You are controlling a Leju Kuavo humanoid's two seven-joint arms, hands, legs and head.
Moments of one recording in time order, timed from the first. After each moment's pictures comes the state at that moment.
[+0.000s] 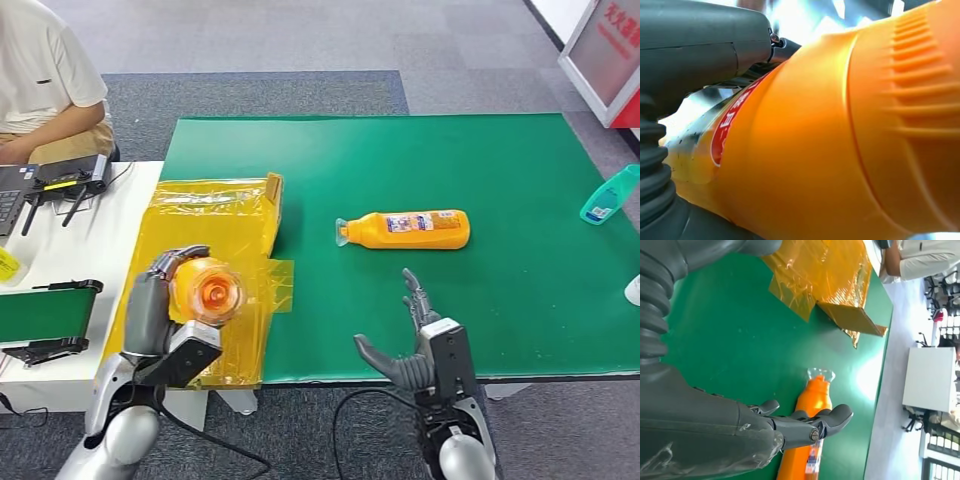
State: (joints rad) left arm -0.06 0.07 -0.32 -1.69 -0.90 0.36 -0.15; right arm 0.11 0.03 0.28 -1.72 0.22 -0.22 -0.39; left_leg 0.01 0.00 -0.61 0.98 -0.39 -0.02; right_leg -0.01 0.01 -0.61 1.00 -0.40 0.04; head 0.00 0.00
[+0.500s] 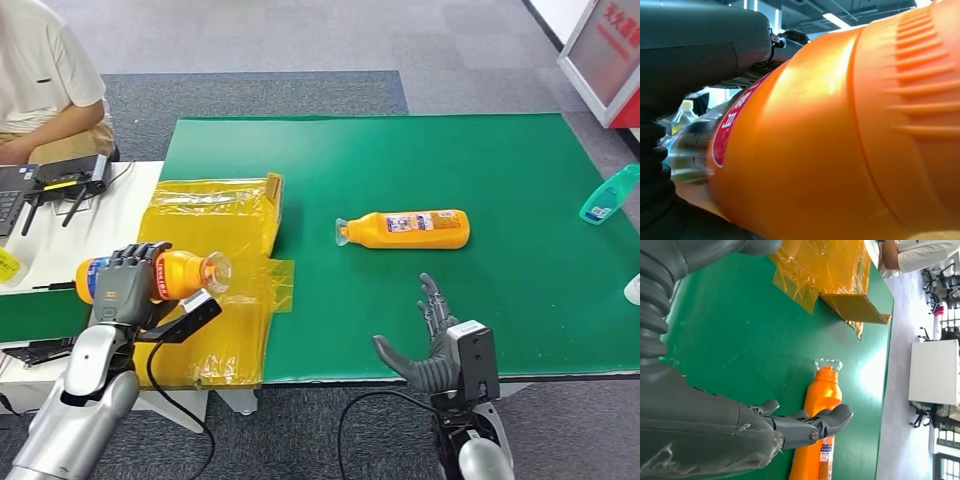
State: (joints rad) left arm -0.23 0.15 -0.21 -1.34 -1.35 0.33 0.04; right arm 0.15 0.03 0.20 -1.74 0.16 -0.16 -0.40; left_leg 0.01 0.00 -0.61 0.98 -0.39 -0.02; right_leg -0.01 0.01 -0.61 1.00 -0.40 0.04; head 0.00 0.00
